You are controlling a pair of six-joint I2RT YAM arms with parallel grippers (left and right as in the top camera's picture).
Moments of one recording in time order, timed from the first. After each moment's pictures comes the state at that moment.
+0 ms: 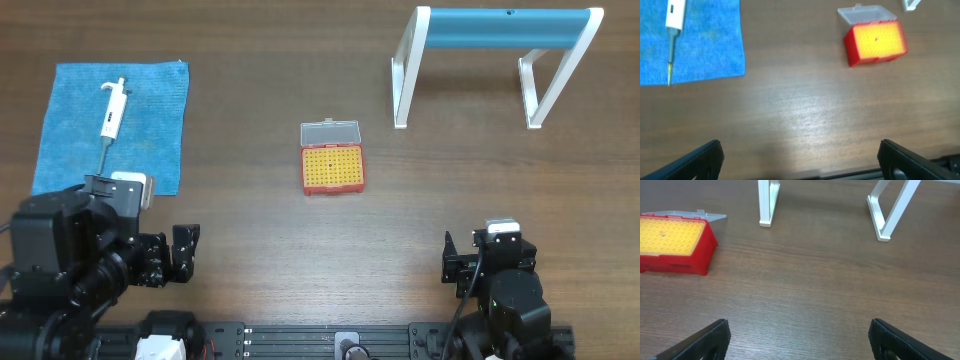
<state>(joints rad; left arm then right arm) -0.01 0.79 1.33 -1.50 0.15 -0.01 0.35 0.12 0.52 -0.97 0.28 0.07</state>
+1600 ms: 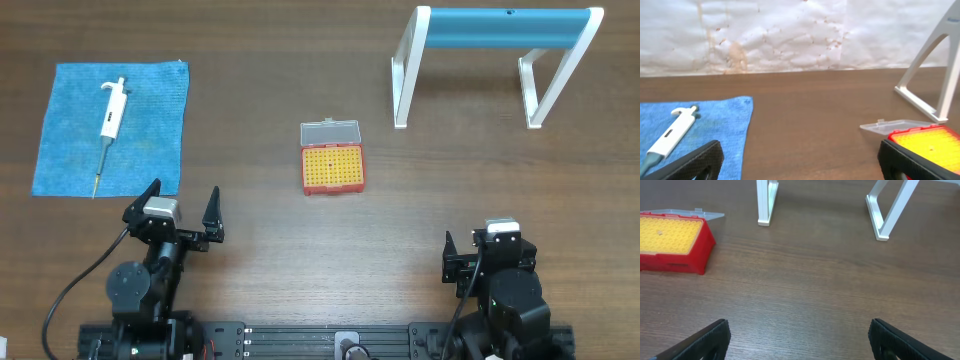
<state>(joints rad) 0.06 0.02 0.08 -0.15 0.19 -0.03 0.35 0.13 0.51 -0.97 0.29 0.07</state>
